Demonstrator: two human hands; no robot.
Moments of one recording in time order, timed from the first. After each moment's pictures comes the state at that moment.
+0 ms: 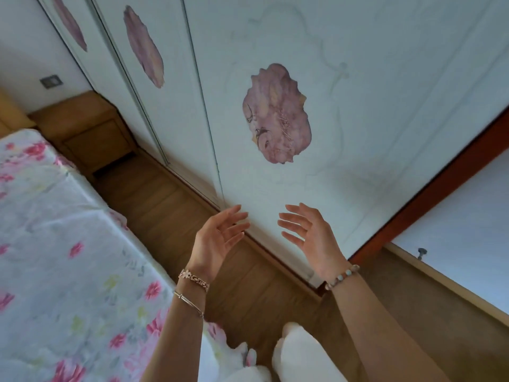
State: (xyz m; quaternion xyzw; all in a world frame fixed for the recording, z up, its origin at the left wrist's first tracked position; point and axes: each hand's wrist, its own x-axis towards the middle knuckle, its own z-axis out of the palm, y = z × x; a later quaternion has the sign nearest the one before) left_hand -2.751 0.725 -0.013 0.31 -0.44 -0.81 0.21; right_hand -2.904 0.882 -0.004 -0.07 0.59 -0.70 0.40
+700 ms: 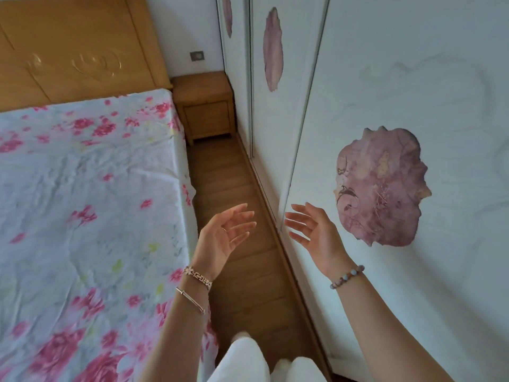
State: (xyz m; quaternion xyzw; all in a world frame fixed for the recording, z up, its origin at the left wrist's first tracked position) left_hand -2.801 0.629 0.000 0.41 -0.35 -0.74 0.41; right_hand -3.017 0.681 -0.005 -0.22 0.54 -0.58 0.58
